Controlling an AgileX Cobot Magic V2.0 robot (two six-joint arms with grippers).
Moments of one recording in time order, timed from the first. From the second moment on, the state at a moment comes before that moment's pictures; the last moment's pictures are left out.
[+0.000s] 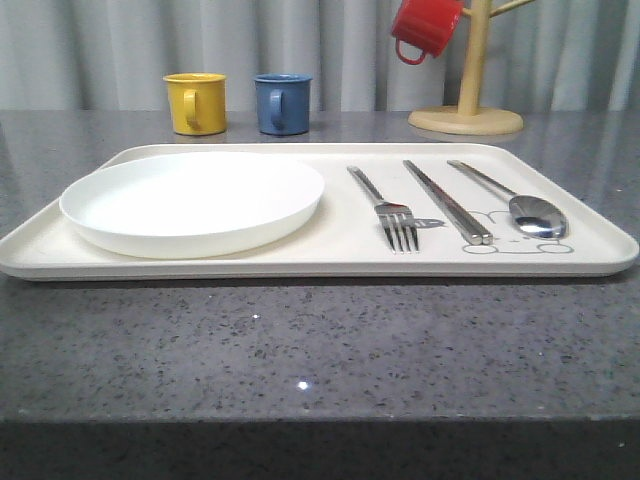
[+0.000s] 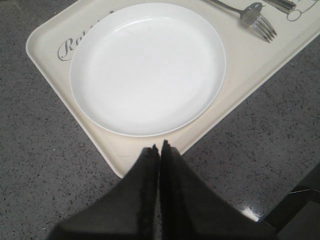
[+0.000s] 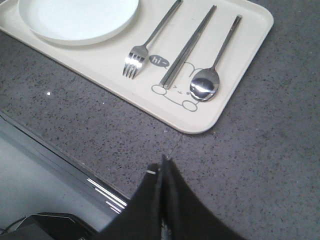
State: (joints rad) left arm -0.62 0.90 -0.89 0.08 0.81 0.10; right arm 0.43 0.49 -0.73 0.08 0.93 -0.08
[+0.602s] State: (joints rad) left arm -0.62 0.90 -0.89 0.08 0.81 0.10; right arm 0.43 0.49 -0.73 0.08 0.92 -0.08
